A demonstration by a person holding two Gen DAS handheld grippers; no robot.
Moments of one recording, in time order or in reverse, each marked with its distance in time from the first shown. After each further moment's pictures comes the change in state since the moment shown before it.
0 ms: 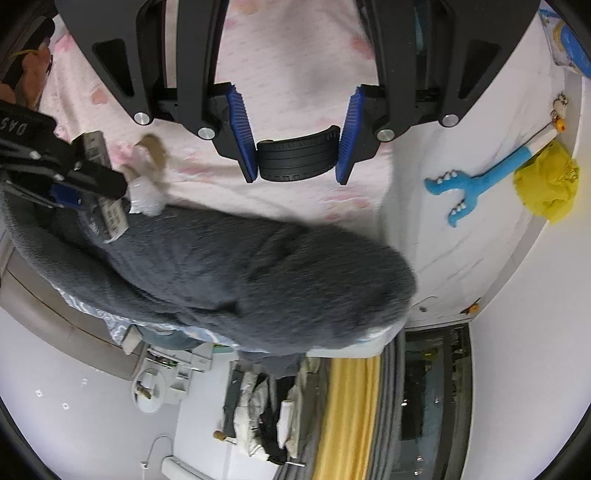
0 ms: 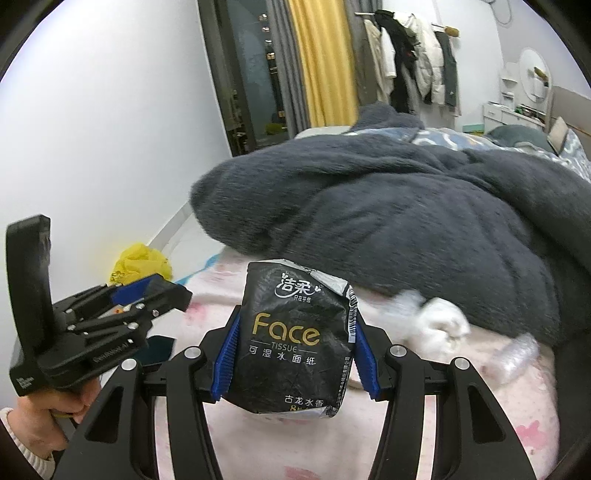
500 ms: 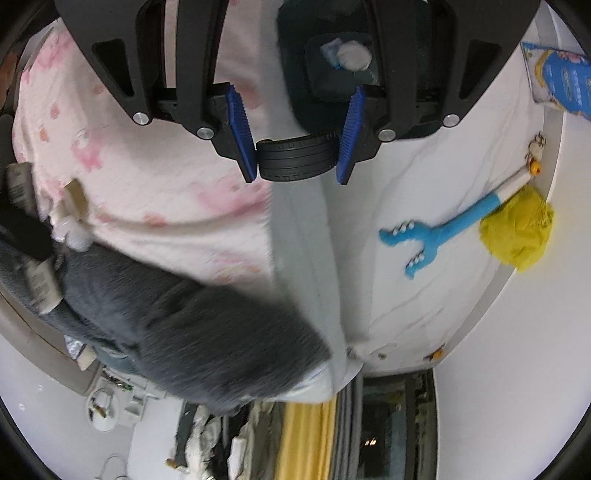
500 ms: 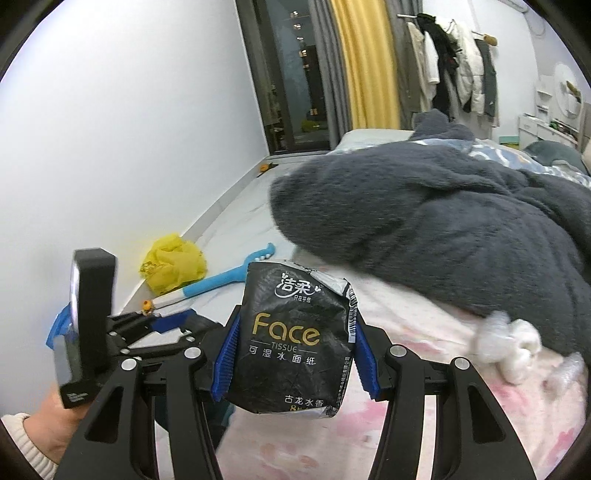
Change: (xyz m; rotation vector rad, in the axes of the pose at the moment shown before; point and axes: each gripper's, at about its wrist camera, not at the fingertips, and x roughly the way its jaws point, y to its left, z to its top) left arm 0.008 0.089 -0.035 -0.087 0.181 0.113; right arm 0.022 0.087 0.009 -0.067 0.013 0.105
